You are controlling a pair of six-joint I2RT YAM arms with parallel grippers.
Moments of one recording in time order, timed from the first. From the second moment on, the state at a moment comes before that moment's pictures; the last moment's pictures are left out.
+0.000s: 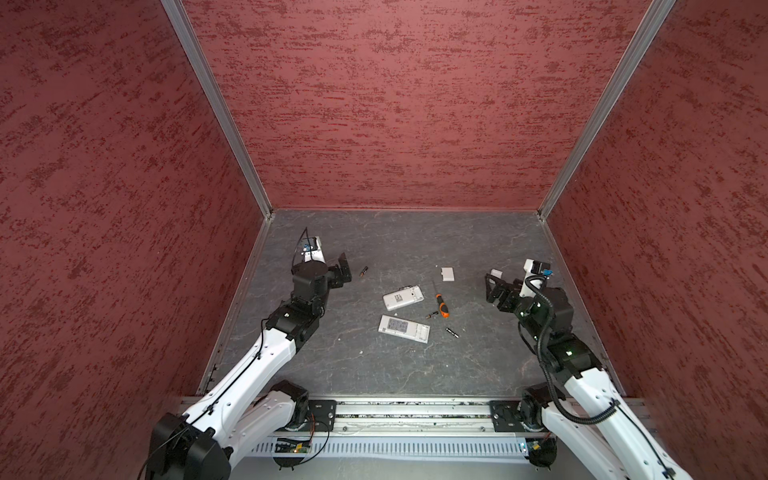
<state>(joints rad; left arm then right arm) -0.35 0.95 0.66 -0.05 -0.40 -0.29 0.27 0.62 0.49 -0.17 0.08 0.45</state>
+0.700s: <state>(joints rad) 0.01 1.22 0.38 0.48 -0.21 -0.18 0.27 0.61 0.44 -0.09 0.16 0.41</state>
